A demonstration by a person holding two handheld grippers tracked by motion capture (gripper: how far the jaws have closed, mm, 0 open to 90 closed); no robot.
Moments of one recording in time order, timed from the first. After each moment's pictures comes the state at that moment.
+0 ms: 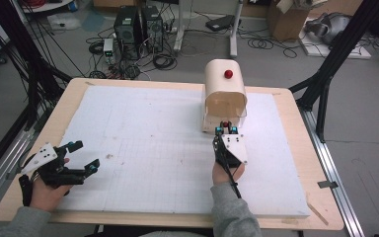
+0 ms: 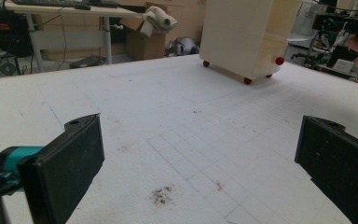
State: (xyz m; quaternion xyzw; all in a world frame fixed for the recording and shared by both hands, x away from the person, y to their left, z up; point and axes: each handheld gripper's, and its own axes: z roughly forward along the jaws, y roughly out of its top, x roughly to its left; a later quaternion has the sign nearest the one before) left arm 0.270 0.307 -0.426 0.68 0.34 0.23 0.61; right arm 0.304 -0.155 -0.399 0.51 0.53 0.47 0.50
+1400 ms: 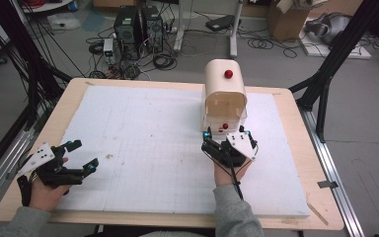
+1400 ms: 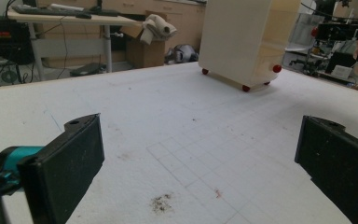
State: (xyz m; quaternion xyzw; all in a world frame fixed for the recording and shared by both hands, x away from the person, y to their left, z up) left arm 0.267 0.308 -0.423 0.67 0.33 0.23 0.62; right arm 0.303 -0.163 -0.391 0.52 0.55 0.49 0.44
